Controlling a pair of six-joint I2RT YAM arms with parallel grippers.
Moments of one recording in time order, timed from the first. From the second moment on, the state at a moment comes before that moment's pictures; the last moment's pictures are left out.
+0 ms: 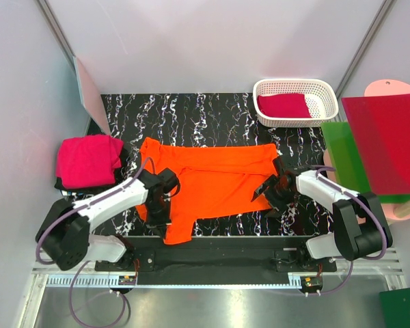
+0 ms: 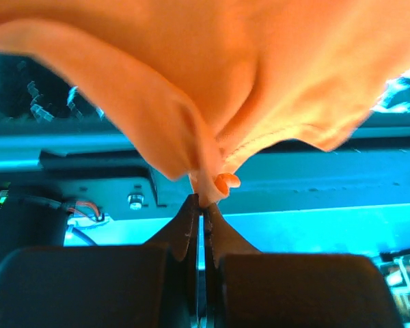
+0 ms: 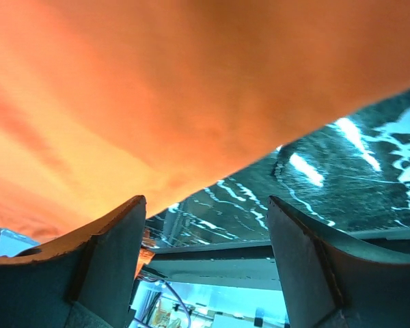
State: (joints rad) left arm -0.68 1.32 0.75 -1.10 0.21 -0.73; right arm 0.30 1.39 0.69 -0.68 -0.24 1.13
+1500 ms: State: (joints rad) left arm -0.61 1.48 1.10 -1.15 0.06 -0.73; right arm 0.30 1.48 0.79 -0.87 0.35 1.00
